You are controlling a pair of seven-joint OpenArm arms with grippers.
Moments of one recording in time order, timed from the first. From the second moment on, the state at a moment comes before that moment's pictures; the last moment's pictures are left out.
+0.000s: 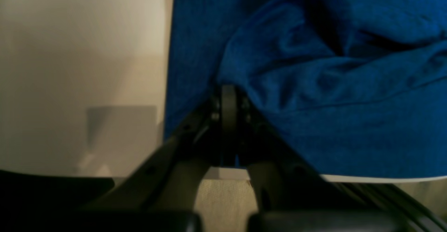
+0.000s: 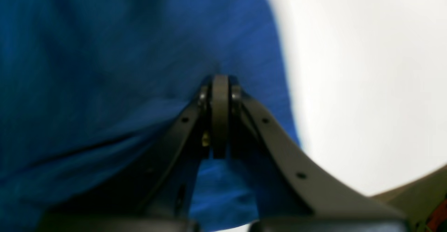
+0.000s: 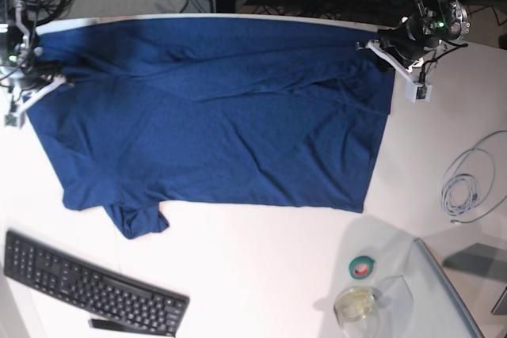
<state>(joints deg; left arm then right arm) 19.9 -4.0 -30.1 90.3 -10.7 -26.2 47.5 -16.0 21.8 9.6 78.8 18.0 -4.1 -34.9</state>
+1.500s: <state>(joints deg) 18.1 -3.7 -33.0 85.5 -11.1 -26.2 47.0 -14.4 17.7 16.1 81.0 17.9 3.1 -39.3</state>
